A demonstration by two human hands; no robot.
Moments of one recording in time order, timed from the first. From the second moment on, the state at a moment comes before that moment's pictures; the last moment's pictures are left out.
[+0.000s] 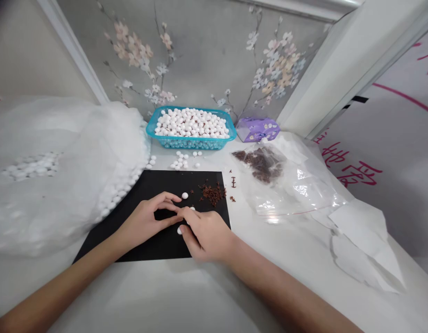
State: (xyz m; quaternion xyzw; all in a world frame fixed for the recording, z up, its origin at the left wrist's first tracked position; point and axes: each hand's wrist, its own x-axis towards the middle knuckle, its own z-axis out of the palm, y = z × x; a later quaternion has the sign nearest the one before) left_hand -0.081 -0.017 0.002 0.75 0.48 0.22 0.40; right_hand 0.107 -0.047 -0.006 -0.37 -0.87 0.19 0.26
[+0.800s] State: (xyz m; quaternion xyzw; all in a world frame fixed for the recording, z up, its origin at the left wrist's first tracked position) left_hand -0.085 -0.021 -0.011 0.80 0.45 0.31 0.25; right_hand 0.119 0.084 -0.010 -0.56 -0.79 0.07 0.24
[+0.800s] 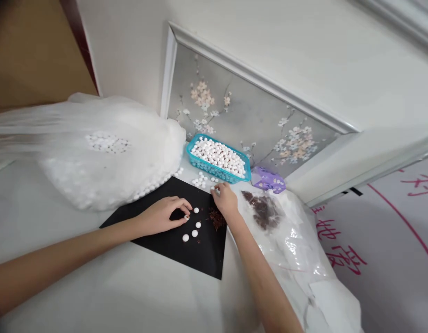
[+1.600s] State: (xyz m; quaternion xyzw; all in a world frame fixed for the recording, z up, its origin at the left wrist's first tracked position) left_hand -0.071 -0.036 0.001 0.64 0.47 0.47 0.38; right_hand 0.137 0.009 0.006 -0.46 -0.82 0.21 0.27
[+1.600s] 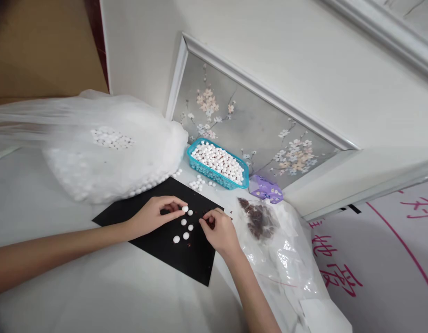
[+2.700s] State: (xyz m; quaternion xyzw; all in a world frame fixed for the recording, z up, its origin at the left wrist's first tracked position) left_hand -0.064 -0.040 -0.003 0.39 0.42 0.45 0.69; right_hand 0.114 -0.020 0.009 -0.34 -0.86 0.07 0.36
